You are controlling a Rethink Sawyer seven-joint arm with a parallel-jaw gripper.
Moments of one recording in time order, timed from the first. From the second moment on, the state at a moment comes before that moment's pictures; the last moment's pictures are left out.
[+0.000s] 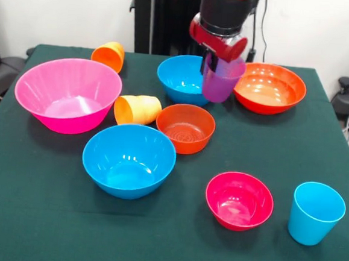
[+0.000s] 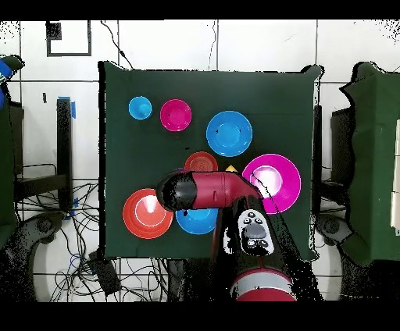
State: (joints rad) arm -0.24 -0.70 0.07 1.85 -0.23 0.55 2.55
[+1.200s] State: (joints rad) arm -0.52 -0.51 0.19 1.67 -0.65 0.43 2.49
